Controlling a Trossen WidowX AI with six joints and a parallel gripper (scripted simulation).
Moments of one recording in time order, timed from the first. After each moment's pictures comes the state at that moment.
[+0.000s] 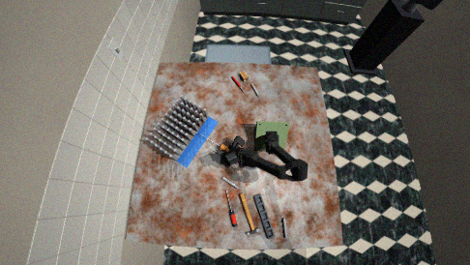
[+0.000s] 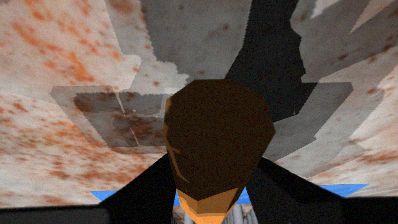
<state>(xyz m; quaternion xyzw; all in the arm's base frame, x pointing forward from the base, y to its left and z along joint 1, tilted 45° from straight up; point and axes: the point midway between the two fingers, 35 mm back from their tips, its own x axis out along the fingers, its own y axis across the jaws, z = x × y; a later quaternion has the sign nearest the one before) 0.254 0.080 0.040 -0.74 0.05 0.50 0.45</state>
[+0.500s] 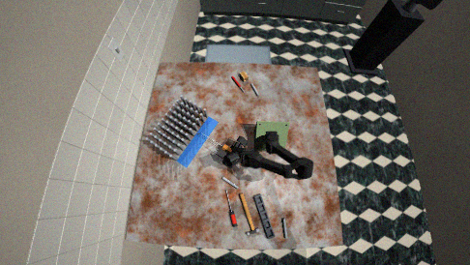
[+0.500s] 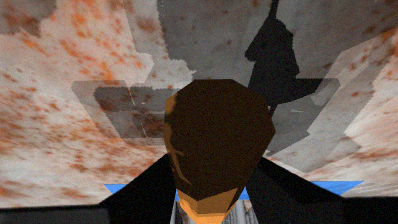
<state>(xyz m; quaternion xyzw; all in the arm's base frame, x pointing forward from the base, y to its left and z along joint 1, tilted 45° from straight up) 0.238 0.073 0.052 -0.74 0.05 0.51 0.44</state>
